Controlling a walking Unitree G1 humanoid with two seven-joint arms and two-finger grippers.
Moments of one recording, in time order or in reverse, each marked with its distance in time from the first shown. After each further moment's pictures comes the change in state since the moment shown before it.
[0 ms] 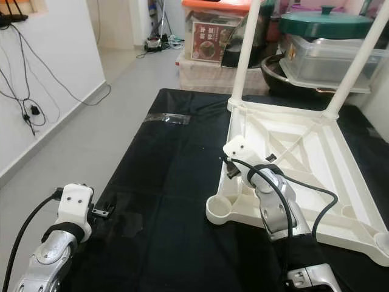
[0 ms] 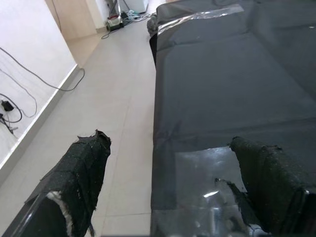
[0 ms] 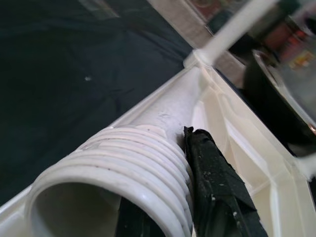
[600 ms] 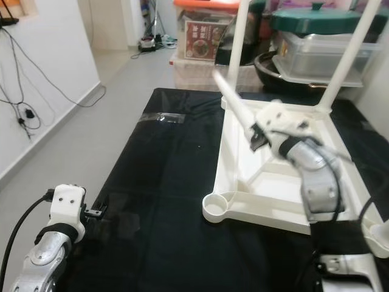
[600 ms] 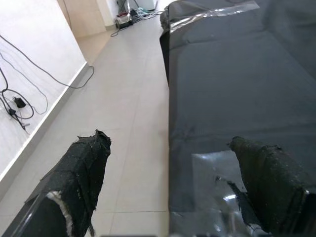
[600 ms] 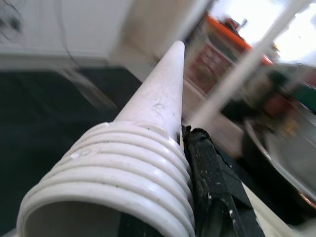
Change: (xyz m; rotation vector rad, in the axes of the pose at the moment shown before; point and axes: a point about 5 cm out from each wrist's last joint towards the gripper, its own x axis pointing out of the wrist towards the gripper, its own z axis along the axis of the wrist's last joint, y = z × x) left arm -0.001 0.010 -0.001 -0.015 0.001 0.044; right arm -0.043 -0.090 0.042 0.032 -0.341 0.080
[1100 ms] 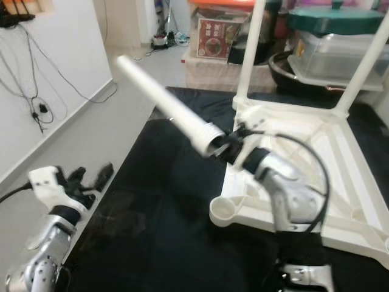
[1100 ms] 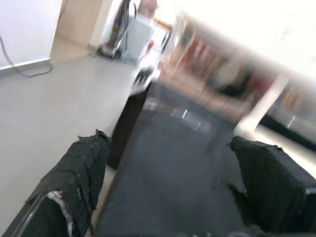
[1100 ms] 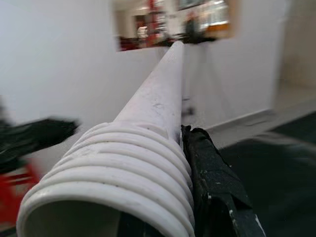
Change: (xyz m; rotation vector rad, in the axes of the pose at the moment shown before) left arm 0.003 0.003 0.052 -0.761 -0.248 -0.080; right arm 0.019 0.110 0.004 0.646 -0.273 0.550
